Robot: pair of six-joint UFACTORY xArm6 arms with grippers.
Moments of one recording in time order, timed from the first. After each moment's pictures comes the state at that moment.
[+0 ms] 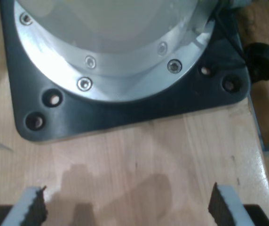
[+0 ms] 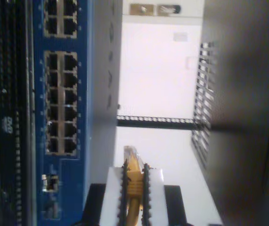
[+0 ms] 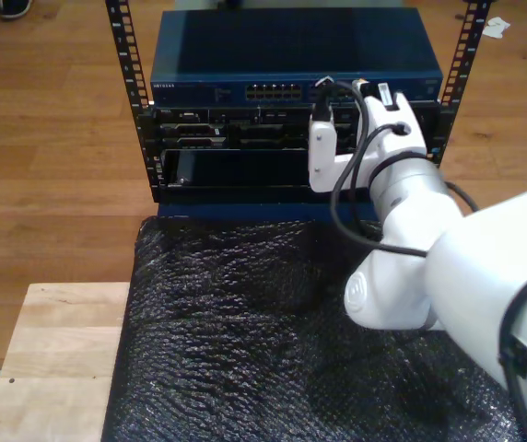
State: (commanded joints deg) left arm 81.7 -28.3 -6.5 0.3 61.6 -177.1; right arm 24.3 16.6 -45.5 23.4 -62.6 -102.9
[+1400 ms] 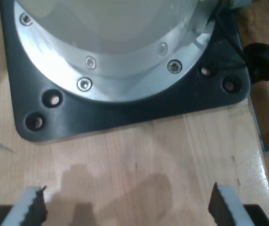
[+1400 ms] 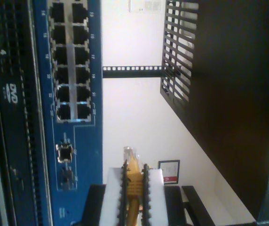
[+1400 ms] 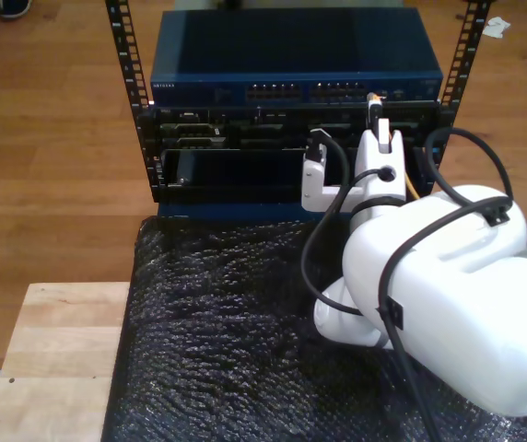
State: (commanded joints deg) left arm 81.7 -28.3 -6.5 0.3 61.6 -177.1; right arm 25.5 36.3 -57.4 30.7 -81.6 -102.5
